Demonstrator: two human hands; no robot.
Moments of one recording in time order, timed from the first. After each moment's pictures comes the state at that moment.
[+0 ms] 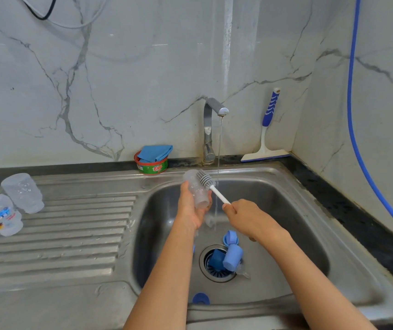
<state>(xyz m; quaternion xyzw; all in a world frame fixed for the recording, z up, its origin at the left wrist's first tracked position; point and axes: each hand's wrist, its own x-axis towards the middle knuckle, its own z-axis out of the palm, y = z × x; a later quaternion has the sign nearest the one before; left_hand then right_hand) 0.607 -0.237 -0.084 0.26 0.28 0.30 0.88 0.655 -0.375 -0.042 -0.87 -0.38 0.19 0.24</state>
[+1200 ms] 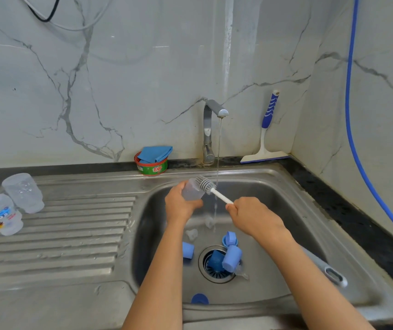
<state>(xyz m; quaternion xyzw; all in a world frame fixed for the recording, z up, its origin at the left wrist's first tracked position) 0.585 -0.220 -0.089 0.72 0.38 0.34 0.47 0.660 -0.378 -0.043 -0.90 -0.37 0.09 0.19</state>
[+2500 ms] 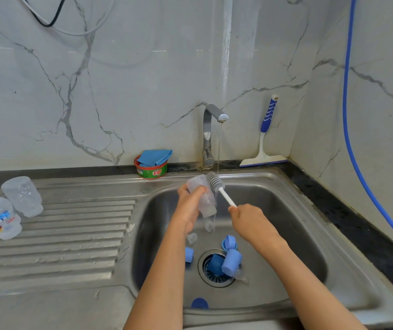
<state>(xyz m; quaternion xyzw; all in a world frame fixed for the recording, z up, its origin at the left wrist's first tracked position) 0.596 -0.235 -0.079 0.52 0.28 0.30 0.75 0.659 -0.376 -0.055 -0.90 -0.33 0.12 0.27</state>
